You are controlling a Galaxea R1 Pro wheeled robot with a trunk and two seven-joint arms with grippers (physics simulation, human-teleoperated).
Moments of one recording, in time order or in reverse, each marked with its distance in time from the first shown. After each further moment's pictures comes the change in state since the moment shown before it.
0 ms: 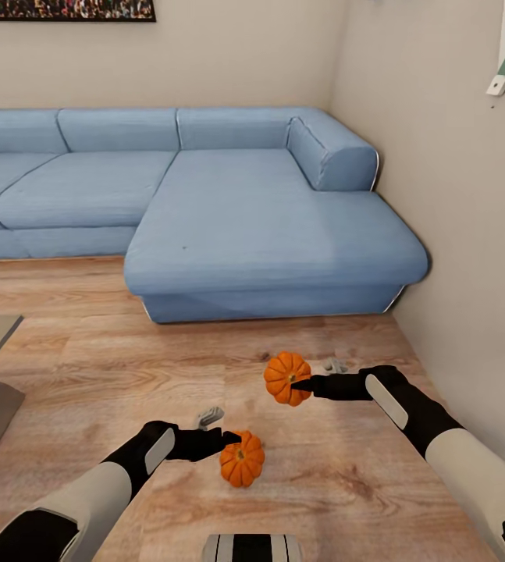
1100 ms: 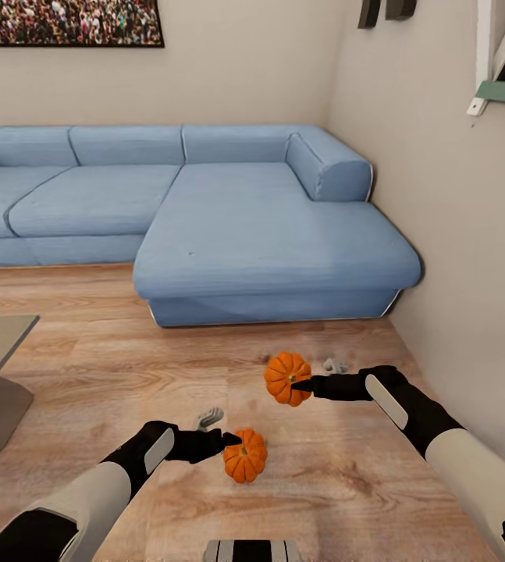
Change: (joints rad) left arm 0.000 0.002 0.000 0.000 0.001 0.026 -0.004; right arm 0.000 0.000 0.001 0.001 0.000 0.000 -0.002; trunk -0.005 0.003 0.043
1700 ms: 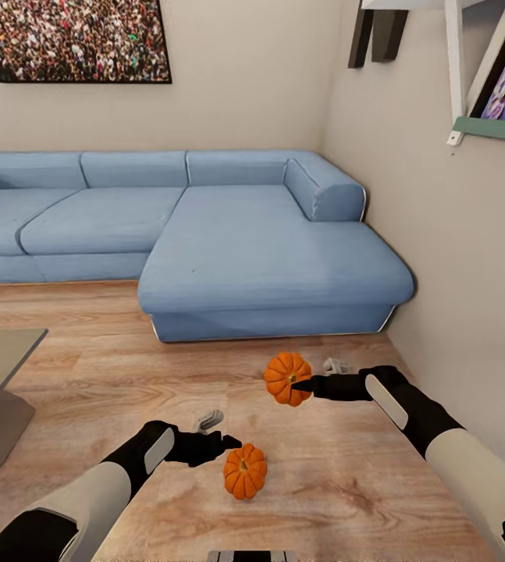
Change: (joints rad) left arm 0.000 0.000 0.003 0.000 0.000 0.046 0.006; right arm 0.000 0.000 0.000 0.000 0.000 0.000 -0.002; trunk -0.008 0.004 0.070
